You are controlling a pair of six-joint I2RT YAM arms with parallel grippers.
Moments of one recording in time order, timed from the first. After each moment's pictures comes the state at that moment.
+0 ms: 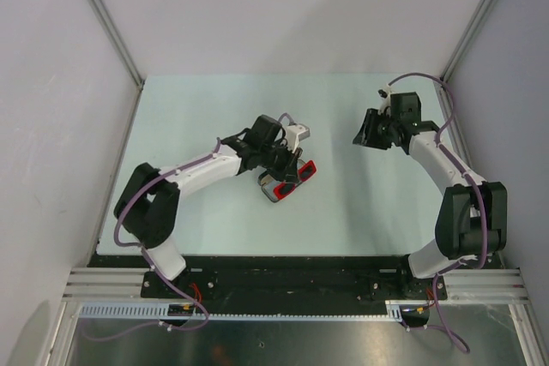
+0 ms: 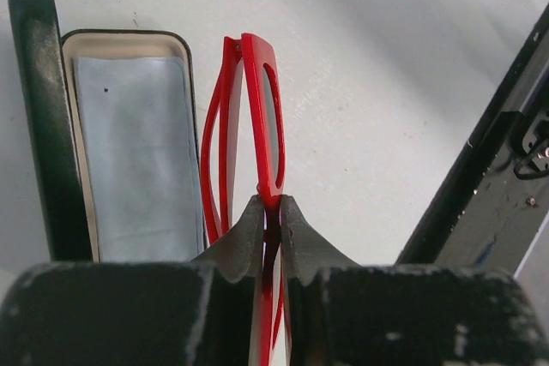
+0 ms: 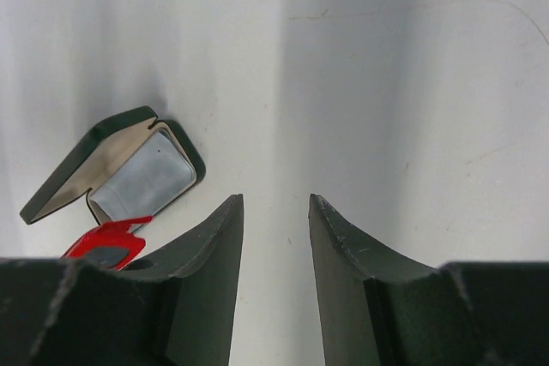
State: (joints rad) left arm -0.68 1.68 1.19 -0.36 0.47 -0.08; right arm 0.12 1.54 1.16 -0.42 -0.30 0.31
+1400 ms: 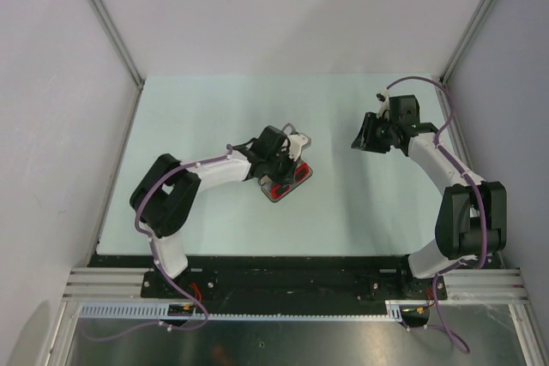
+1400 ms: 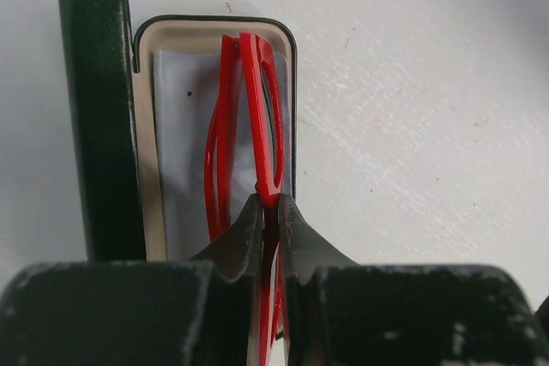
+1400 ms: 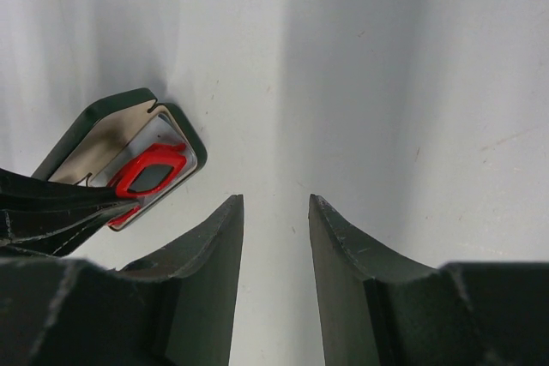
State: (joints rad) left arm -0.69 1.82 1.12 -0.19 0.29 0.01; right arm 0.12 1.53 1.13 -0.44 -0.32 0.31
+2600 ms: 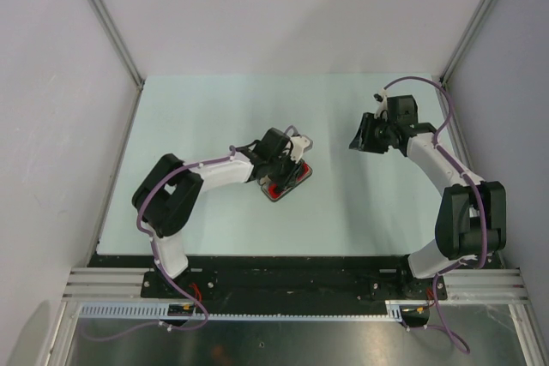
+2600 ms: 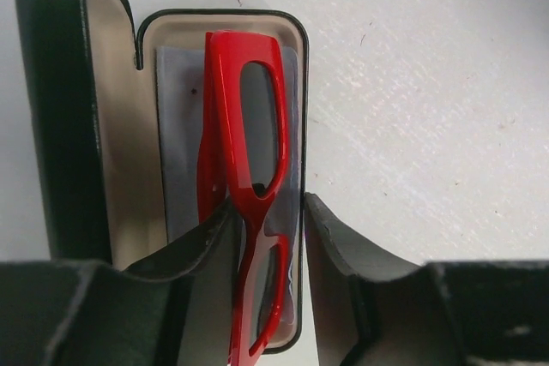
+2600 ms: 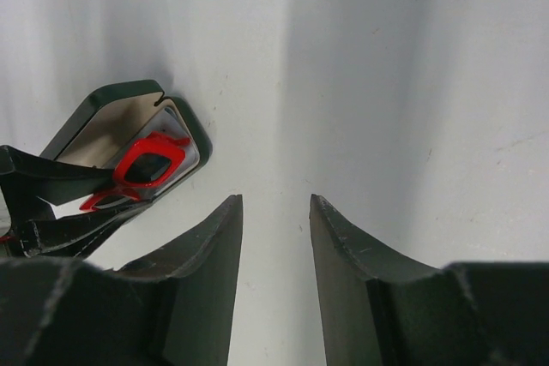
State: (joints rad) left arm -0.71 1.83 1.12 -0.18 0.23 0.02; right arm 0.13 1.54 1.13 -0.44 -0.33 0.31
